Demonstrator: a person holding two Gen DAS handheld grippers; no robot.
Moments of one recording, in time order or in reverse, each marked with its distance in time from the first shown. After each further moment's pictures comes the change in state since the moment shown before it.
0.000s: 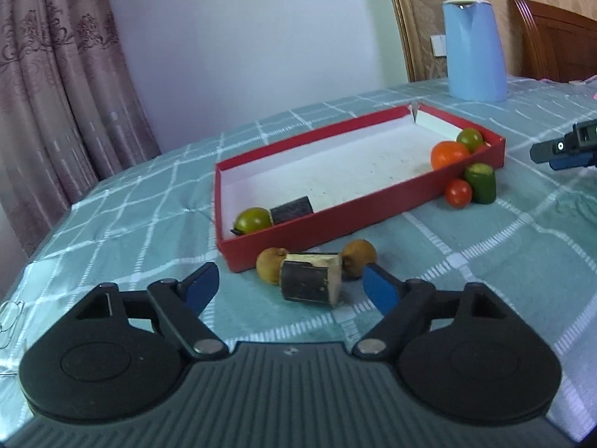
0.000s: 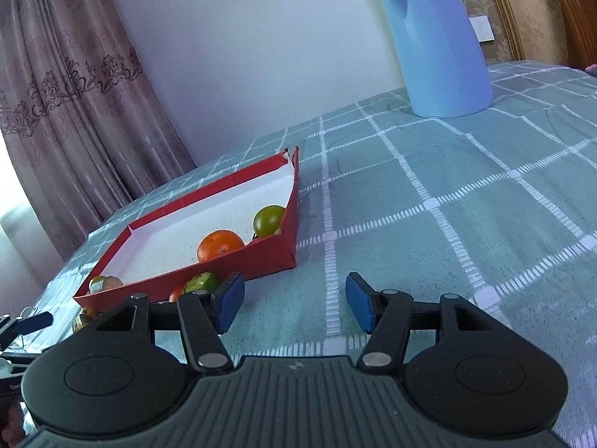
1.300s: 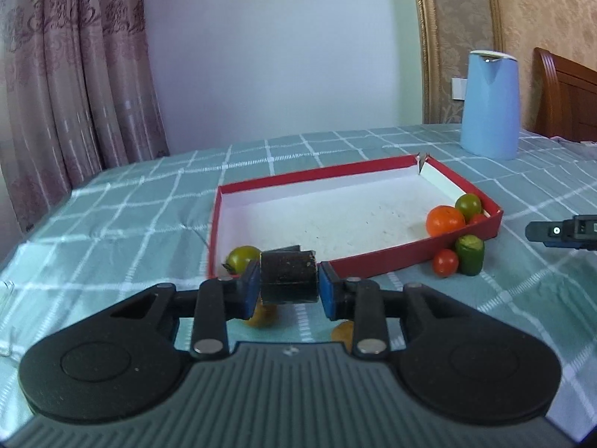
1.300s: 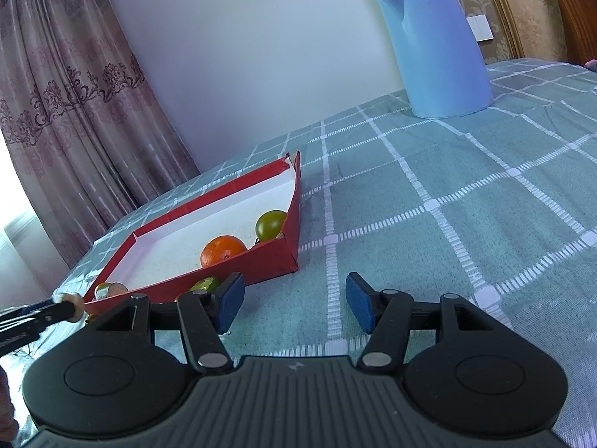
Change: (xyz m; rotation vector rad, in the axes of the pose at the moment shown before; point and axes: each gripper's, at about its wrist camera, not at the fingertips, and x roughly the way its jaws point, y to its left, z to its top) left arm -0.009 0.000 0.032 -0.171 -0.036 -0.001; right arm -0.002 -0.003 -0.001 0.021 -0.020 0.019
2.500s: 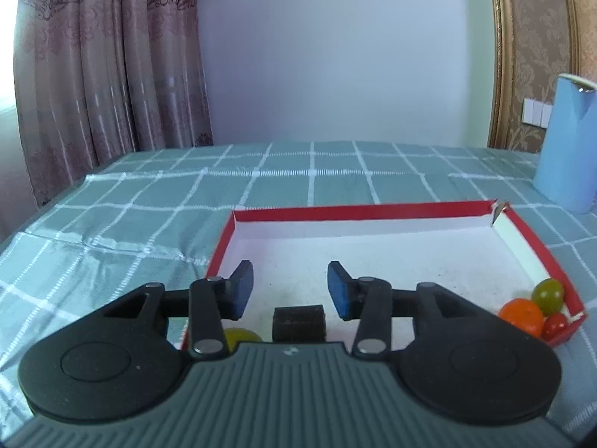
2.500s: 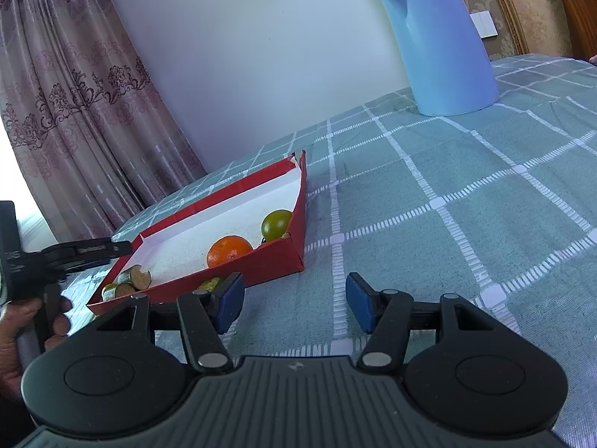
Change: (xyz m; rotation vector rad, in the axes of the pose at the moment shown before) left arm 0.088 0.000 0.054 -0.138 0.023 0.159; right arm 0.001 -0.002 0.000 0.007 0.003 0.025
